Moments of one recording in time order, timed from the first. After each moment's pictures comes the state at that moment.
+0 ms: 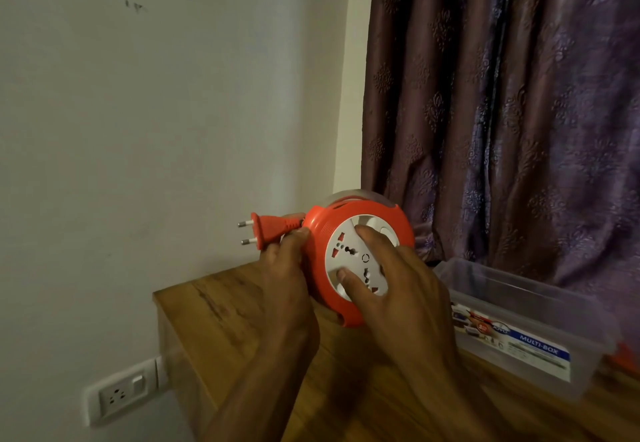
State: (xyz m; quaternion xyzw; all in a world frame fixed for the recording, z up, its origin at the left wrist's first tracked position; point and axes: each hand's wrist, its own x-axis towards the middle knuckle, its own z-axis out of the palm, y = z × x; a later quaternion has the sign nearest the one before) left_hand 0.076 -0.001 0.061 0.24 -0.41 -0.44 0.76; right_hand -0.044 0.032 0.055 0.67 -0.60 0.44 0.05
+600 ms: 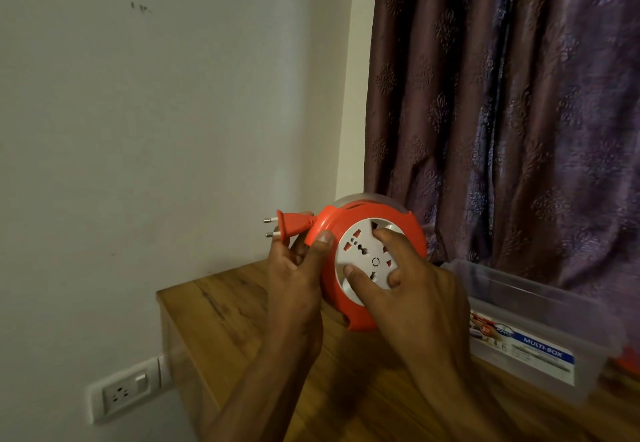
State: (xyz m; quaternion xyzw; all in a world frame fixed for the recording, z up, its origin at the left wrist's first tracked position) left_hand 0.073 -0.004 0.053 0.24 -0.45 -0.44 0.74; right_hand -0.042 0.044 0.066 0.62 -0.62 0.47 0.08
